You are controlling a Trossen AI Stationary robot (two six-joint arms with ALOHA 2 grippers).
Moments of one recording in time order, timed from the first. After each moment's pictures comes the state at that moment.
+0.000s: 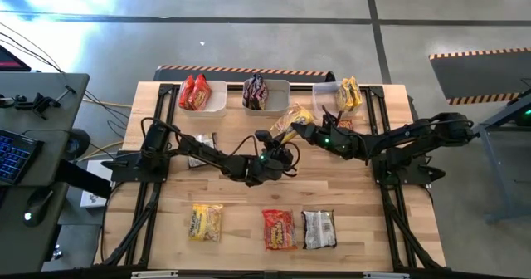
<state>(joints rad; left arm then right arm) -0.18 2.05 1.27 0.39 -1.17 0.48 -0.04 1.35 0.46 0.72 0.51 1.28</state>
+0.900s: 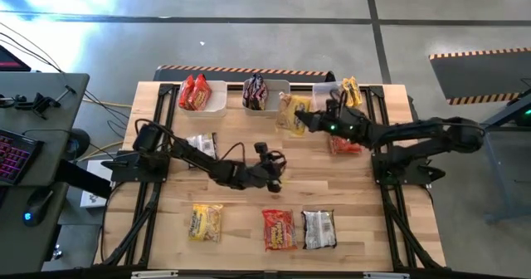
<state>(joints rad) -0.23 1.98 1.04 0.47 -0.78 0.26 -0.26 1.23 0.46 0.69 0.20 0.90</state>
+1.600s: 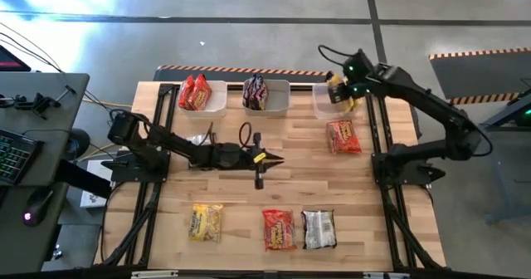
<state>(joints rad) -0.12 1.72 0.77 0.85 -0.21 0.14 -0.74 1.24 1.21 -0.98 0.15 0.42</state>
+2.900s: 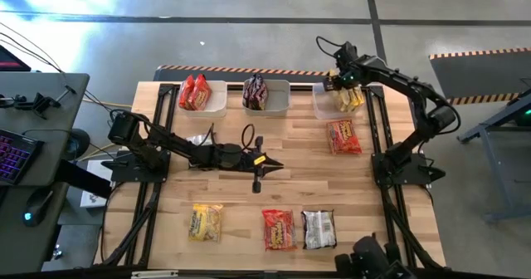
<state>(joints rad) -0.12 1.73 0.77 0.81 -0.11 0.10 -0.98 1.58 1.18 -0.74 0.13 0.34</state>
